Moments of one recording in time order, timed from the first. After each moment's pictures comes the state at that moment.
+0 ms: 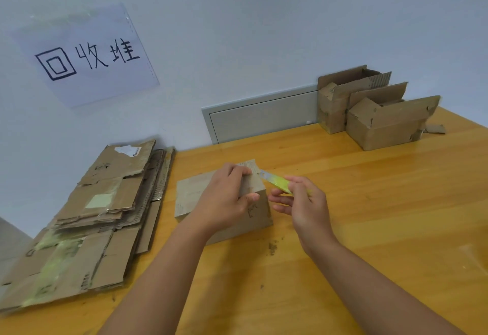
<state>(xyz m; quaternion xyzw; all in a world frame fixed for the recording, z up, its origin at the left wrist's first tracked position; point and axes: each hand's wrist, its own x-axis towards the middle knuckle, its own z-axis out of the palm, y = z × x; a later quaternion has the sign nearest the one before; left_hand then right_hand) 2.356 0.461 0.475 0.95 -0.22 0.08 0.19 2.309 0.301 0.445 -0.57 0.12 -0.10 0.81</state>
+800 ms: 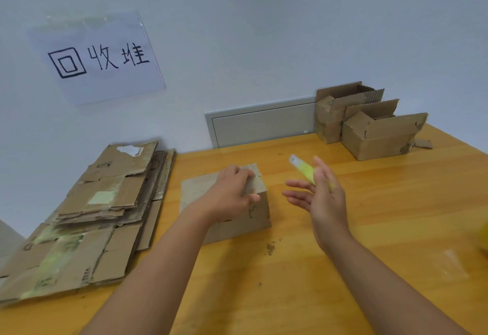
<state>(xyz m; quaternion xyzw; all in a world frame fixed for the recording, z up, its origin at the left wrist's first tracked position) 2.363 0.459 0.491 0.96 -0.20 -0.04 0.17 2.307 0.277 0.454 -0.57 0.06 -0.18 0.80</state>
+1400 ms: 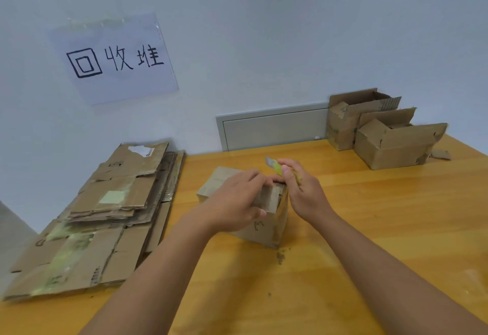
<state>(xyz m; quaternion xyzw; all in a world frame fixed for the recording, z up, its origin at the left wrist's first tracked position) 2.350 0.470 0.508 0.94 -0.32 0.01 0.13 2.367 0.288 0.447 -0.83 -0.09 -0.16 0.53</state>
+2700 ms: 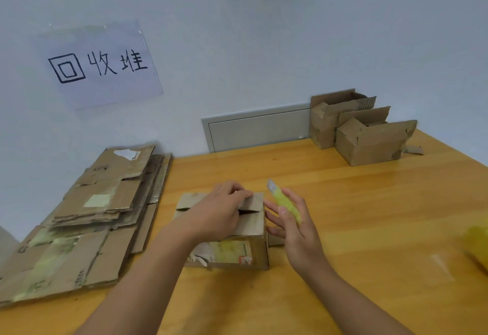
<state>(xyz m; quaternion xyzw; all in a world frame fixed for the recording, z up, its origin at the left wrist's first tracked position) 2.326 0.465 0.503 0.96 -0.26 -0.06 0.08 2.272 0.295 0.422 -0.65 -0.04 -0.09 0.75</state>
